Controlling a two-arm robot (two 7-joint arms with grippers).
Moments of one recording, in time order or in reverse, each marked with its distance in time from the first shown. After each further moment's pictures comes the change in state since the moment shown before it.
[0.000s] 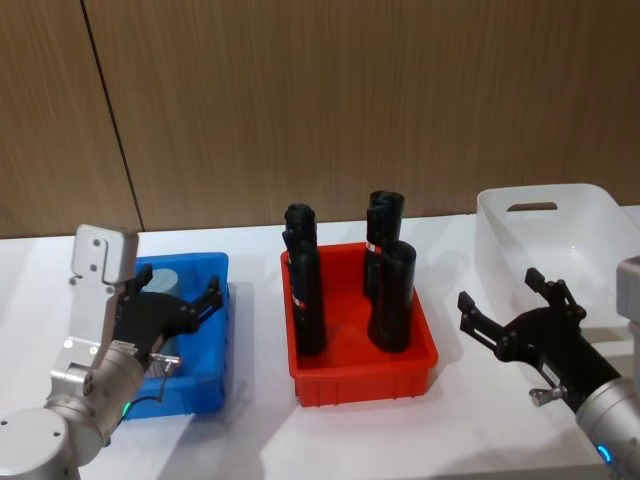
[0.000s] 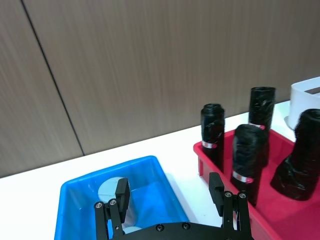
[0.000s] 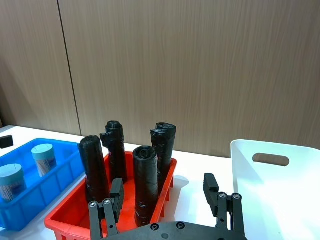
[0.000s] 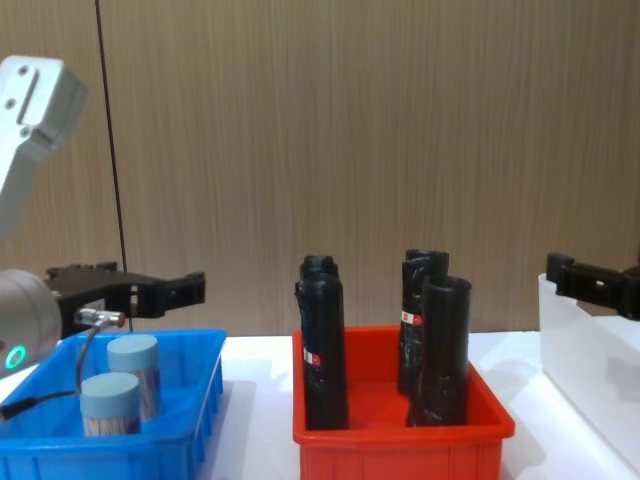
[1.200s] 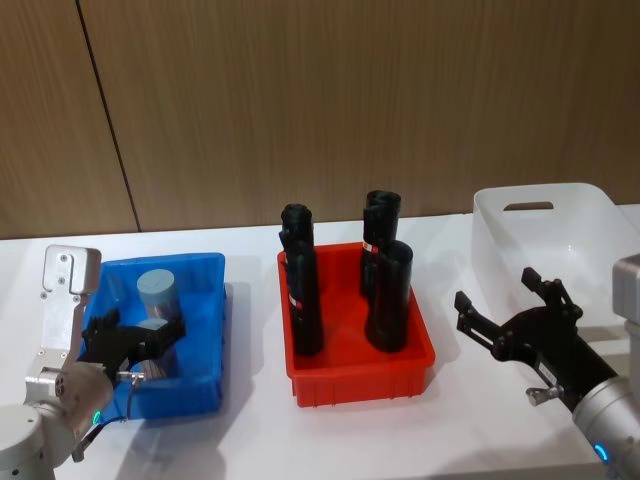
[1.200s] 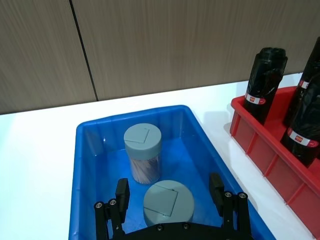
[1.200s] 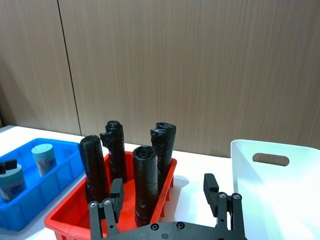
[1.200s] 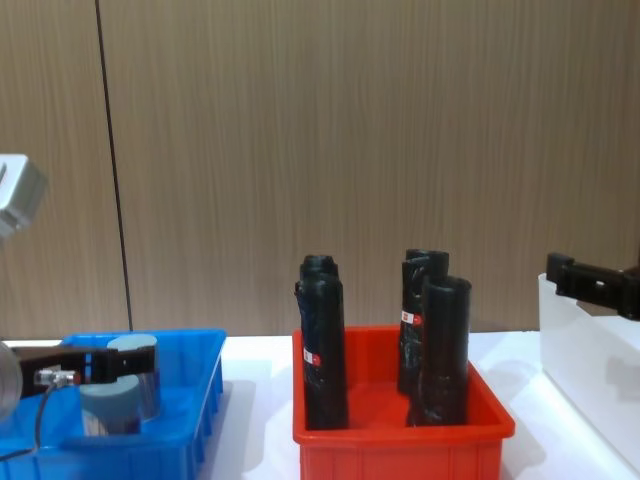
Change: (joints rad) left arm -0.075 -0.023 -0.049 0.223 -0.078 0.073 -0.053; right arm 0.000 0.000 0.000 0.000 0.000 0.000 0.000
